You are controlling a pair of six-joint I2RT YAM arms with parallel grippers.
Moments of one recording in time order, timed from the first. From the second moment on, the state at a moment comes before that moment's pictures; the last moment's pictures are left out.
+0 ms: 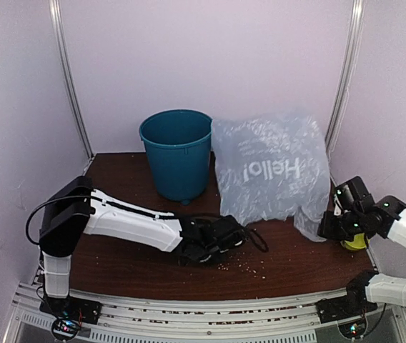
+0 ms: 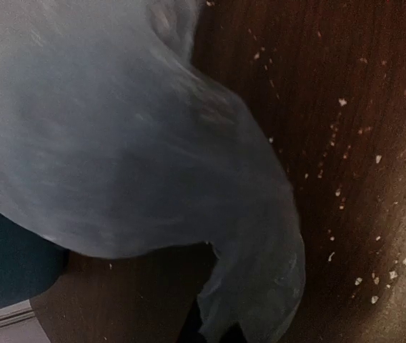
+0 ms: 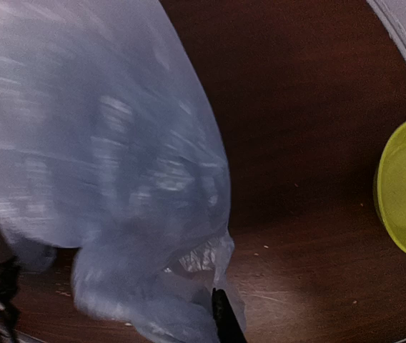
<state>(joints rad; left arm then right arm) -1.26 2.04 1.41 -0.40 -0.56 0.20 0.42 0.82 0.67 -0.83 0.14 0.66</state>
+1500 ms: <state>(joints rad) -1.12 1.64 1.81 -0.01 -0.27 0.09 0.42 0.96 1.60 -0.45 0.21 0.41</state>
